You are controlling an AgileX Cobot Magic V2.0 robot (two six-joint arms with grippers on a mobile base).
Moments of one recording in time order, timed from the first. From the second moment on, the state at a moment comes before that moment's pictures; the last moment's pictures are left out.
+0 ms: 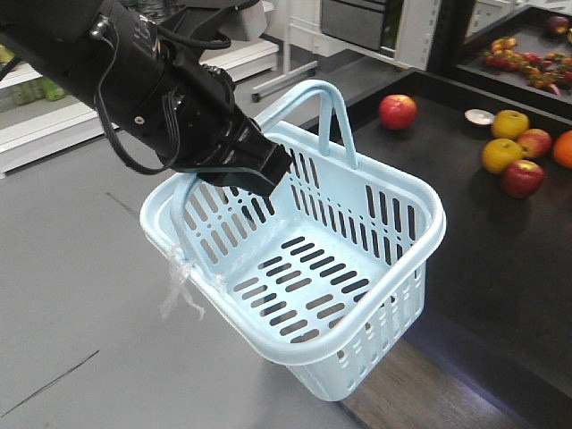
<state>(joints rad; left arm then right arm) -0.61 1.61 -1.81 -0.33 1.28 0.09 -0.06 -0.01 0.03 -0.07 0.13 0.14</state>
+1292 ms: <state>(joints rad) -0.61 1.61 -1.81 -0.33 1.28 0.09 -0.06 -0.01 0.03 -0.07 0.13 0.14</state>
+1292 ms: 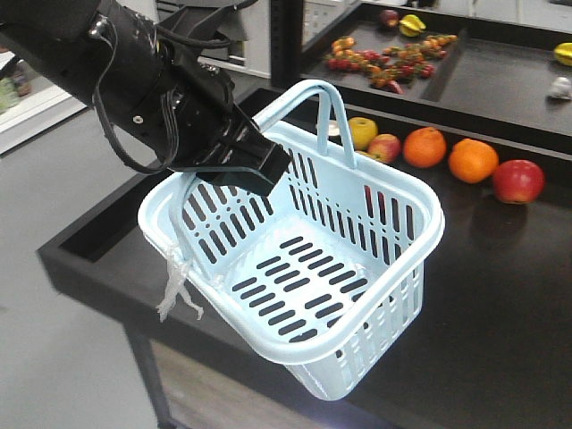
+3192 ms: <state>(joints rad) -0.61 1.61 -1.81 -0.33 1.28 0.09 -0.06 -0.01 0.03 -0.07 0.13 0.14</state>
